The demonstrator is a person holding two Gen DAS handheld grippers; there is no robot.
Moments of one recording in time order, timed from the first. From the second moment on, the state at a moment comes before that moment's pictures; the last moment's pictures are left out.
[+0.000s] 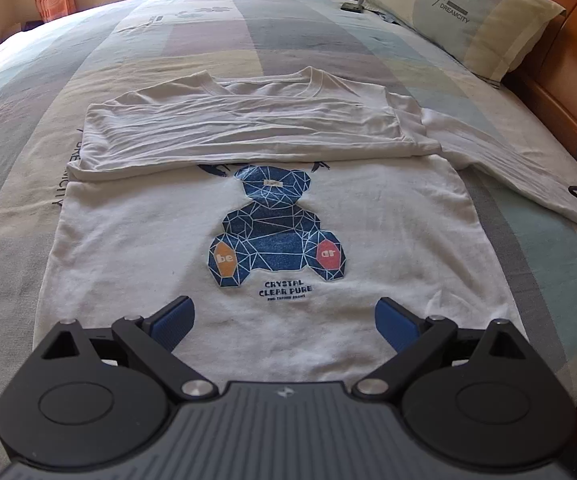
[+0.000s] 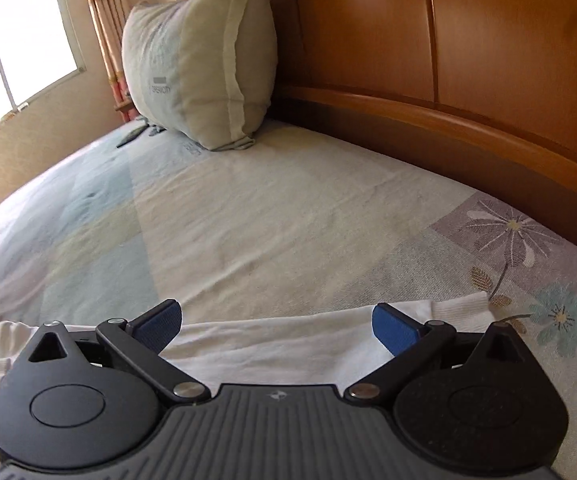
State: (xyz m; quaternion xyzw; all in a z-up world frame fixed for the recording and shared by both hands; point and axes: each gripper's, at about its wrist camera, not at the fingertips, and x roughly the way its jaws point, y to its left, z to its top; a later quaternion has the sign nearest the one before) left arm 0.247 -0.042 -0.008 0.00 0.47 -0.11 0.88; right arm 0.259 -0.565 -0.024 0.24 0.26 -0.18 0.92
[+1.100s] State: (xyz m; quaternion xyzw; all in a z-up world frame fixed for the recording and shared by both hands) left arm 0.256 -0.081 -0.005 0.04 0.47 -0.16 0.86; right arm 0.196 -0.607 -0.082 0.48 0.12 -0.16 0.85
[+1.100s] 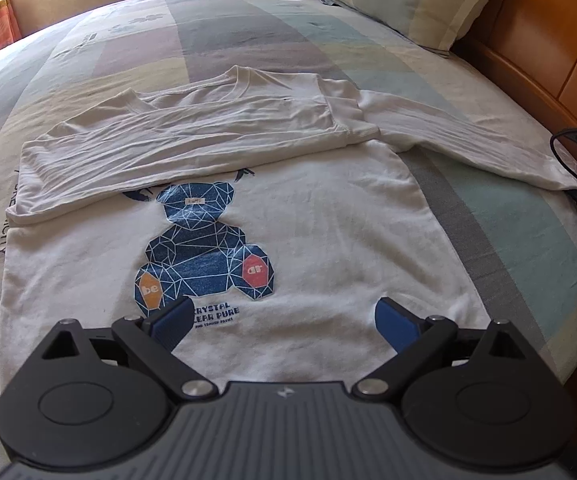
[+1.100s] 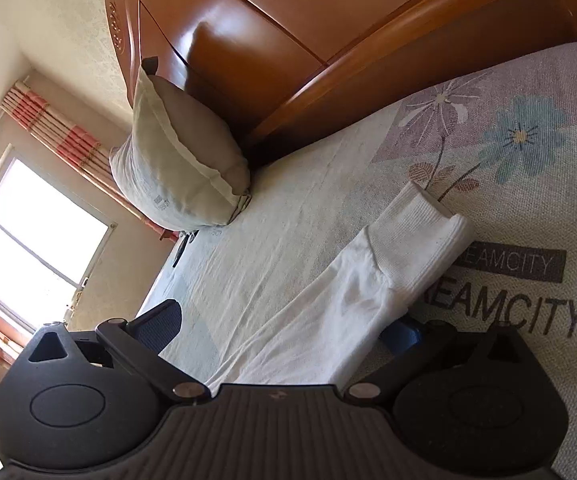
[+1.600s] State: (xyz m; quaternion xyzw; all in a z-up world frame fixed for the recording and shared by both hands) left arm 0.254 -0.089 -0.006 0.05 0.48 -0.16 0.86; right arm 0.248 -0.577 -0.083 0.34 0.16 -0.18 0.91
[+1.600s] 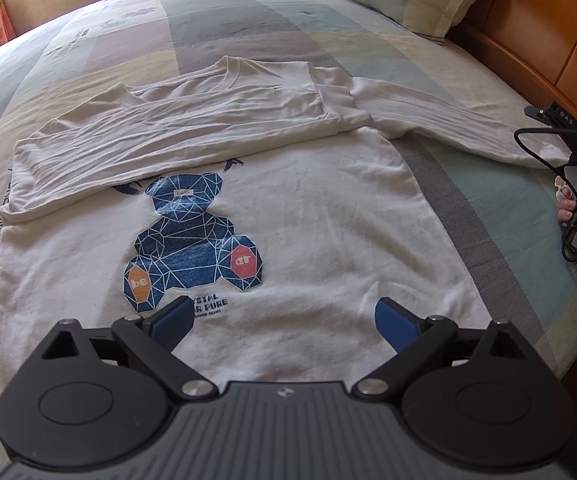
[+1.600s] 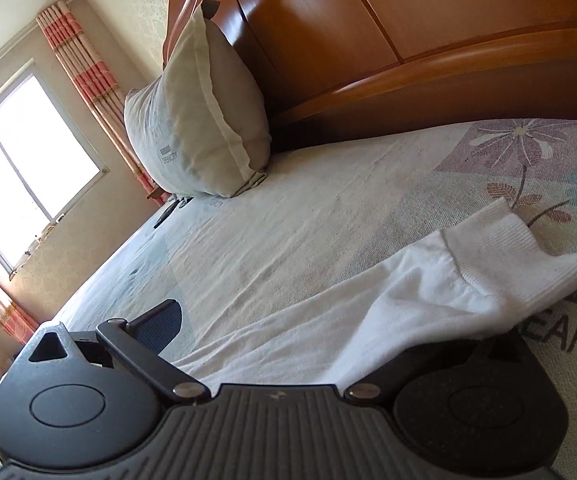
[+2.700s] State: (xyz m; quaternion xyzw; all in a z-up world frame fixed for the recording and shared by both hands) left arm 0.255 -0.037 -0.002 0.02 0.46 -0.19 0.87; right arm 0.279 -0.489 0.016 0.29 0.12 -0.09 0.94
